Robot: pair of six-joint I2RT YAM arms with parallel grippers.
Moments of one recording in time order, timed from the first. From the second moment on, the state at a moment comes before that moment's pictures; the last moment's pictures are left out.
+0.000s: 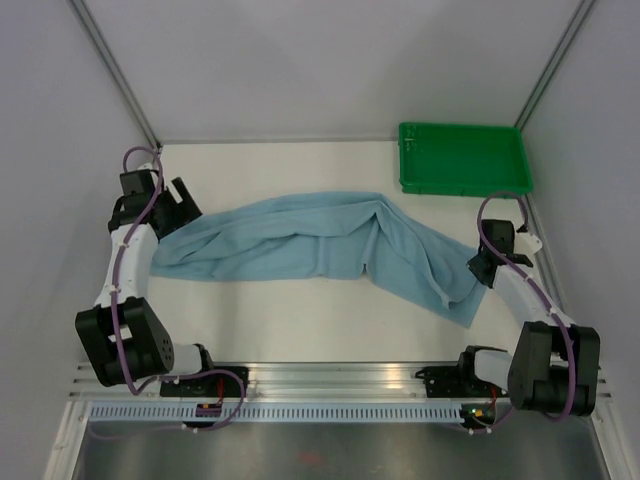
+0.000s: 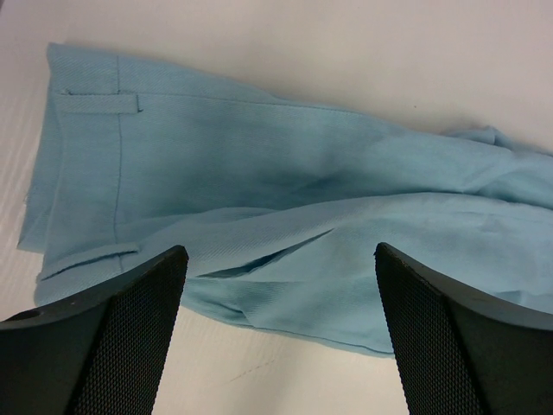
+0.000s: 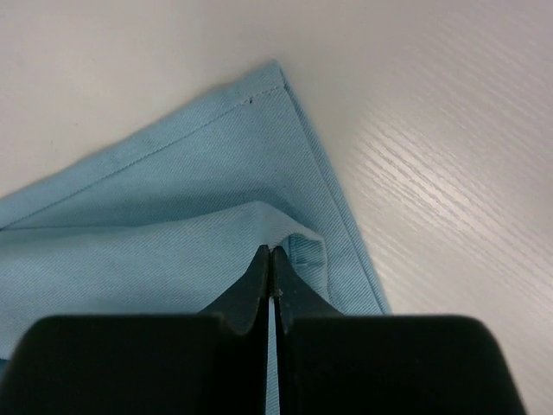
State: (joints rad) left arm 0.24 1.36 1.09 -0.53 0.08 -0.30; right arm -0.11 1.20 0.61 -0.42 0.37 0.82
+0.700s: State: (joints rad) left arm 0.37 1.34 1.07 -0.55 0.08 -0.32; right arm -0.31 1.29 0.79 -0.34 0.06 0.44
